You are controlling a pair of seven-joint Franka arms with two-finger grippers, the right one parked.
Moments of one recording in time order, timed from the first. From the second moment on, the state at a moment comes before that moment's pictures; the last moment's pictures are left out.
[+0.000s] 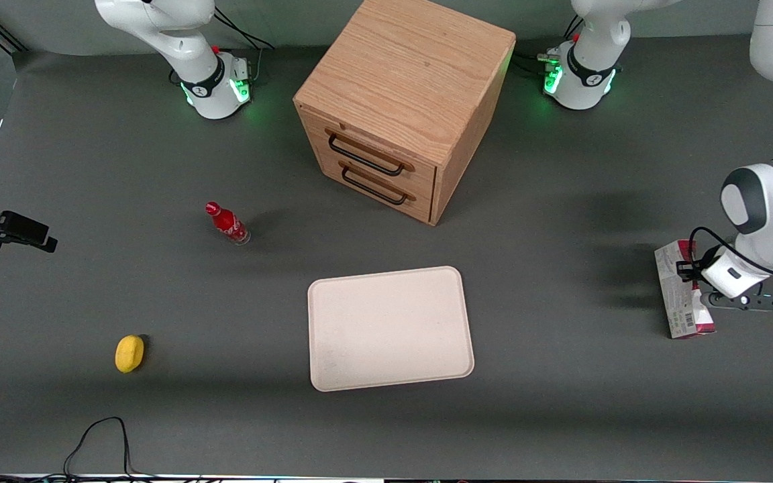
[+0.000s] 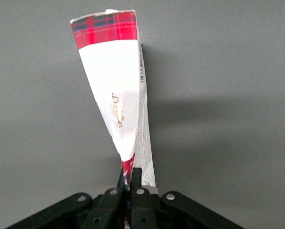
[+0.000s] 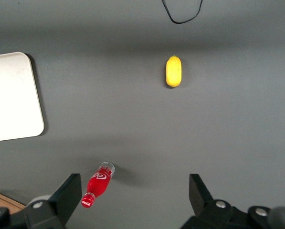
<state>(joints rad) 0.16 0.39 0.04 -1.91 0.05 2.24 0.25</state>
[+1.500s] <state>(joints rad) -0.28 0.43 -0.11 -1.04 0.04 1.41 -0.36</state>
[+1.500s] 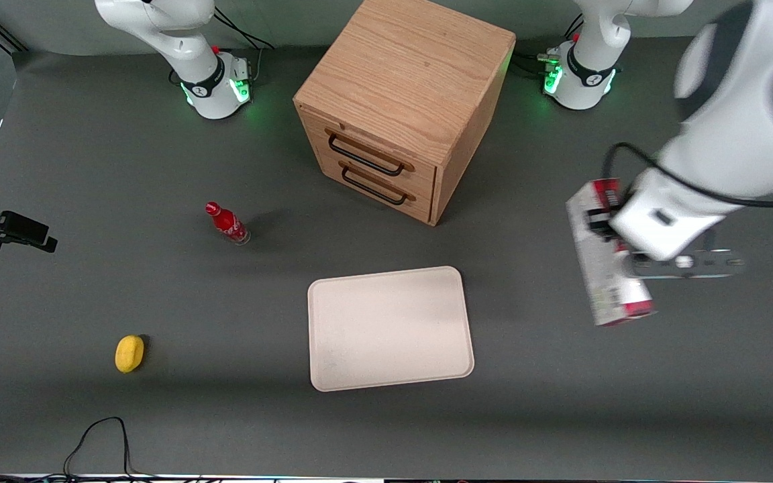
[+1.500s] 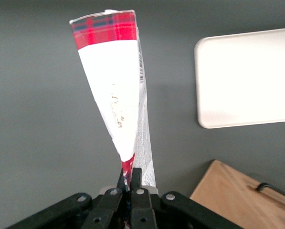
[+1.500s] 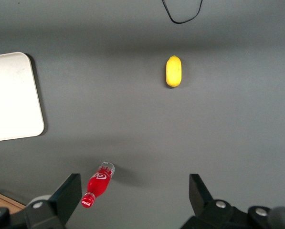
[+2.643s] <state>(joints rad) -0.48 0.87 -0.14 -0.97 0.04 1.81 -0.60</state>
